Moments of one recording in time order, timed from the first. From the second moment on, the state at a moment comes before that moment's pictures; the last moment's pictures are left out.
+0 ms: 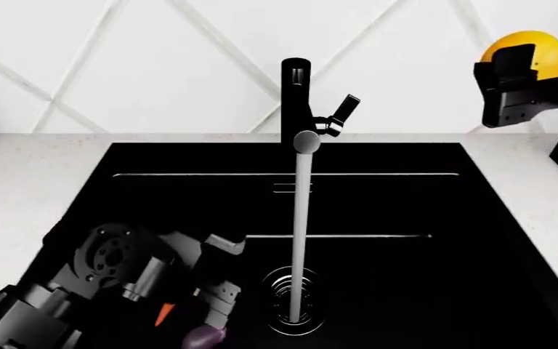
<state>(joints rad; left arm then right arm) -1.02 -0.41 0.76 -0.33 -1.20 -1.44 -0.40 1.50 0.89 -0.31 -0.05 1.88 1.45 0.88</state>
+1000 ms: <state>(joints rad) -0.98 -0.29 0.99 -0.58 -1.08 -1.31 -0.21 1.41 0.96 -0.31 -0.12 1.87 1.36 0.84</state>
